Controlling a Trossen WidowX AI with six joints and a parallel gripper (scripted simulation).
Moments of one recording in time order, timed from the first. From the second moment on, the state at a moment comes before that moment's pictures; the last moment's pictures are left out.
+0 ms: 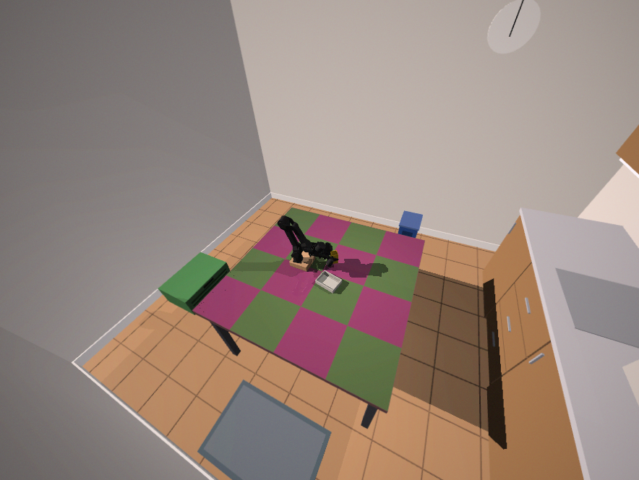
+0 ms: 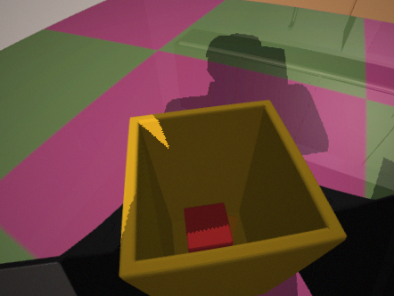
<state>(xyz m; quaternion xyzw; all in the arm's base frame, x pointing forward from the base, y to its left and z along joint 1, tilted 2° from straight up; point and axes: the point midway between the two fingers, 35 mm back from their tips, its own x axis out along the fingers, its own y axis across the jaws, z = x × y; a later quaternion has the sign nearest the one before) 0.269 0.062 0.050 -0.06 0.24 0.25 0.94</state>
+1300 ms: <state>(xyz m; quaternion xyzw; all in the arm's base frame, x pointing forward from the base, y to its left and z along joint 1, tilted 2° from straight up) 0.305 -0.115 0.080 0.04 0.25 -0.17 0.95</state>
